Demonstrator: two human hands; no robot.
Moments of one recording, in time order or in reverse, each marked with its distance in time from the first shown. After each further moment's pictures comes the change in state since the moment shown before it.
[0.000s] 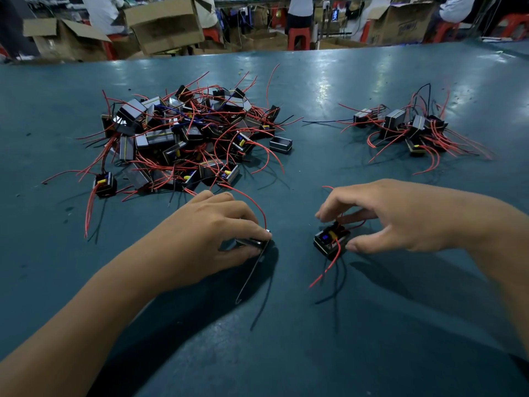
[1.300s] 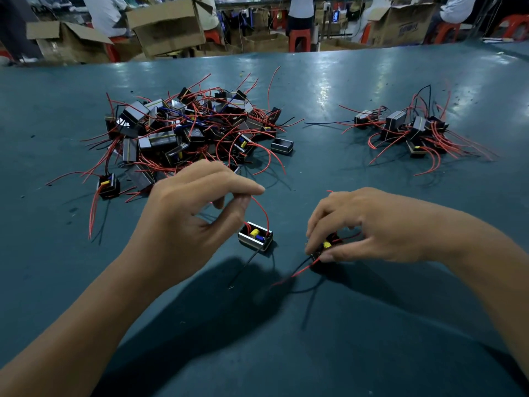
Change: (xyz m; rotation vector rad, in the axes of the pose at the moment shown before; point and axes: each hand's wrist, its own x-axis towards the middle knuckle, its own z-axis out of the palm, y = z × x) left_hand 0.005 0.024 -0.022 -0.197 0.544 -0.086; right_hand 0.010 -0.013 0.015 -0.077 0.027 -0.210
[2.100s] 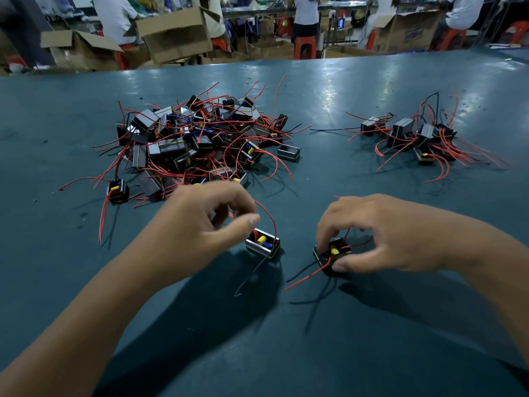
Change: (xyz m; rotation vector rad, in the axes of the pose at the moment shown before) left_hand -0.003 -0.014 -0.008 -0.128 -0.257 -0.259; right_hand -0.002 0.002 -0.003 0.010 0.008 0.017
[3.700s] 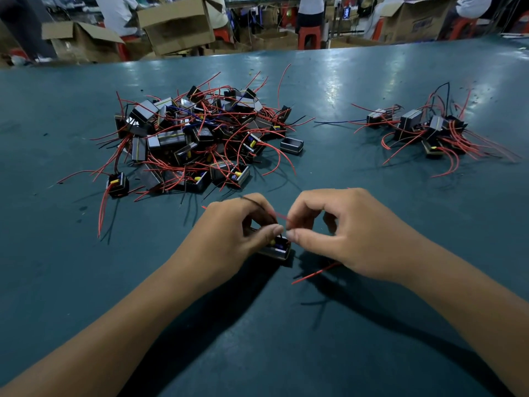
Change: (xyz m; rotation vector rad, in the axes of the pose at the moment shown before) left_hand 0.007 -0.012 0.047 -0.006 0.010 -0.140; right_hand 0.028 -0.032 0.031 0.231 0.431 0.016
